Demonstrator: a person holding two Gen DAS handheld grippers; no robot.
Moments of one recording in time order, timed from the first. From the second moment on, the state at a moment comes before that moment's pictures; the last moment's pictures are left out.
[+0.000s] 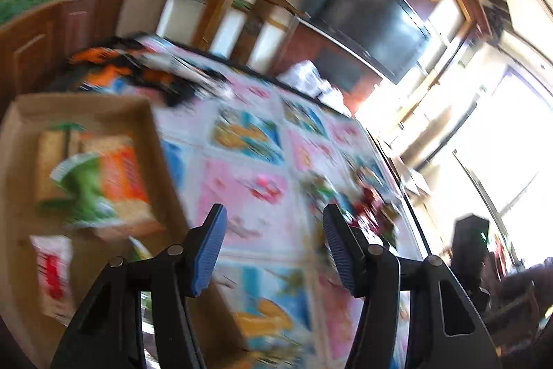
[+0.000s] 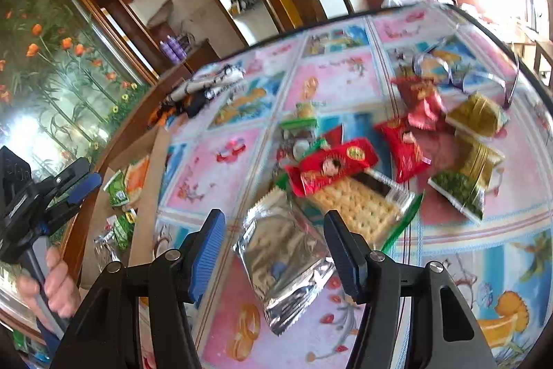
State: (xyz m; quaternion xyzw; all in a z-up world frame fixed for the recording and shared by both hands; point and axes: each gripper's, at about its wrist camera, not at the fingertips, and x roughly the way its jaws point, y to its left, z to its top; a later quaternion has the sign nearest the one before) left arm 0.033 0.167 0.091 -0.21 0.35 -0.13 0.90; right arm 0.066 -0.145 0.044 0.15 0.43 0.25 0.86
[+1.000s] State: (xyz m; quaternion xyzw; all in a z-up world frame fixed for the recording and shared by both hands) left arm 0.046 0.037 0.024 -0.08 0.51 -0.17 0.84; right arm 0.106 -0.152 0.022 0.01 0.44 0.22 0.87
